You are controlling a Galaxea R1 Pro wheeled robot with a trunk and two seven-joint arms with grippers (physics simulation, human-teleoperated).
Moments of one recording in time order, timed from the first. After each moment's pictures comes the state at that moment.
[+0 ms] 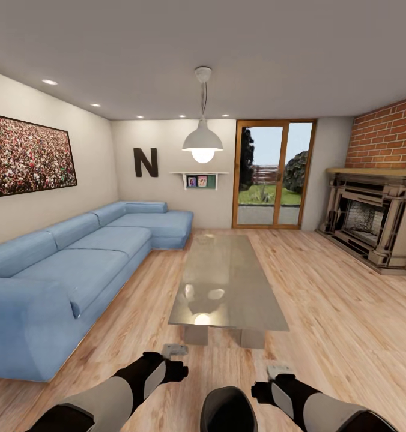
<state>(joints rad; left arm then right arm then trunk) -0.74 -0.17 -0.22 -0.13 0.25 0.34 0.04 -0.70 0.04 0.46 -0.02 -0.52 0.24 -0.06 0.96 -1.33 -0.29</state>
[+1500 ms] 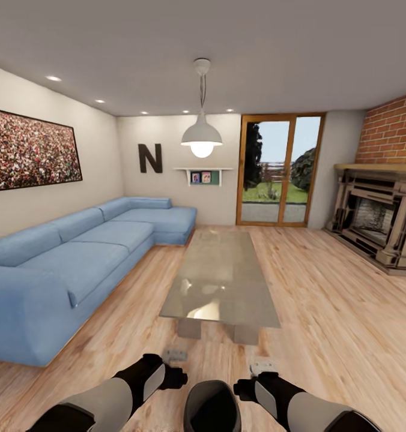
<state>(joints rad) -0.74 -0.17 -0.22 -0.11 0.24 0.40 0.03 -0.70 0.11 0.47 -0.04 -0.52 0.24 -0.06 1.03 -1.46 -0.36</state>
